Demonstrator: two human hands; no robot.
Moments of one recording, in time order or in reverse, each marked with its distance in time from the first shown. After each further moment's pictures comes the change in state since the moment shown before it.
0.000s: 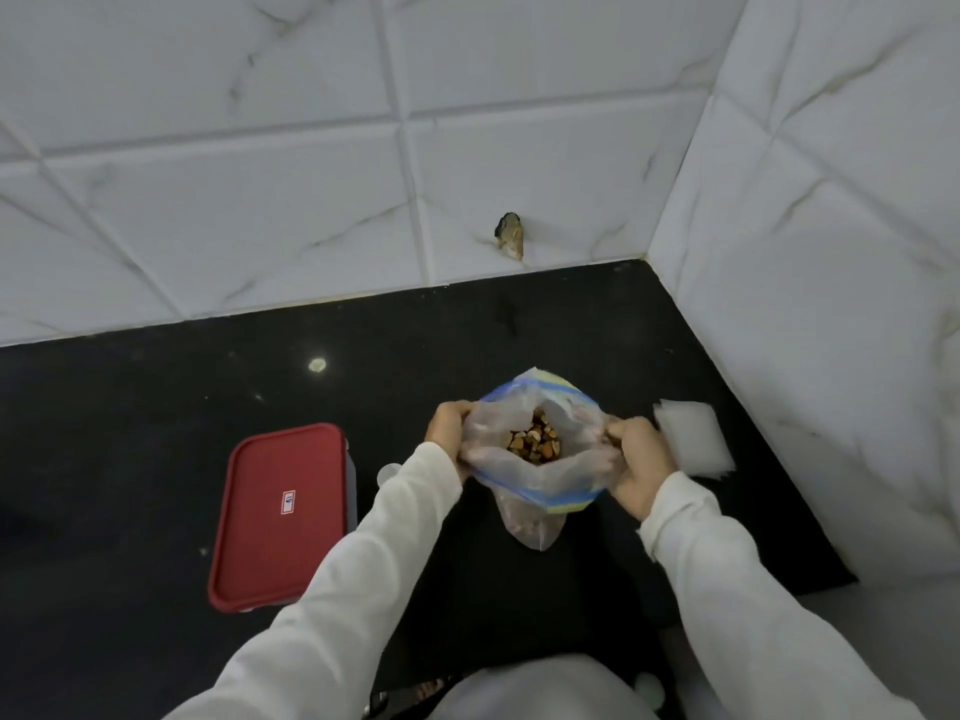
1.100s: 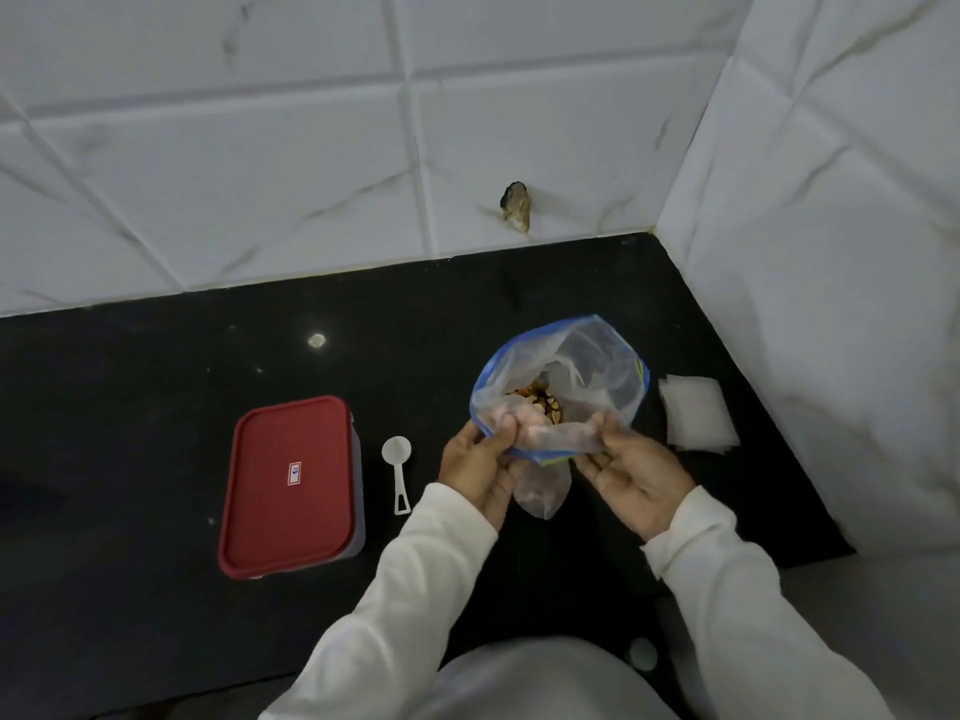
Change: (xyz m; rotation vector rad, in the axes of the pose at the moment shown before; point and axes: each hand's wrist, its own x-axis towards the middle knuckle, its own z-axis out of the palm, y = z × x) left_hand -0.044 -0.057 0.000 -0.369 -0.252 0.197; right_hand -0.055 0.022 -0.004 0.383 -0.232 0.081
